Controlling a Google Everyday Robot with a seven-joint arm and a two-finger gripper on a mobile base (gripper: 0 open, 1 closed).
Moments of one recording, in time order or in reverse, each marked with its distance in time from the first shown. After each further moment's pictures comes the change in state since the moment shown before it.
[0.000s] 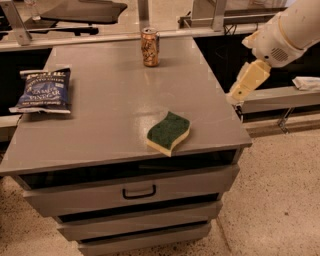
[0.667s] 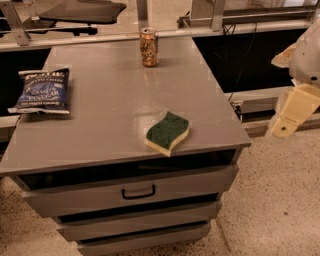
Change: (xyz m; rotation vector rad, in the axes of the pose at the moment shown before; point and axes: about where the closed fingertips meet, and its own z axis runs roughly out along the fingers) arm 0.032 0.103 -0.086 -0.079 0.237 -0.039
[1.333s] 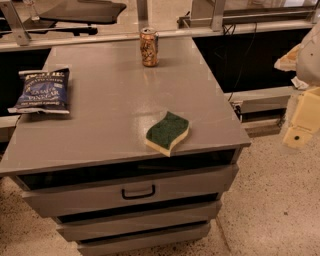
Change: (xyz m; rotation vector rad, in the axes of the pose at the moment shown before) arm 0.001 0.027 -0.020 -0.043 0.057 -0.036
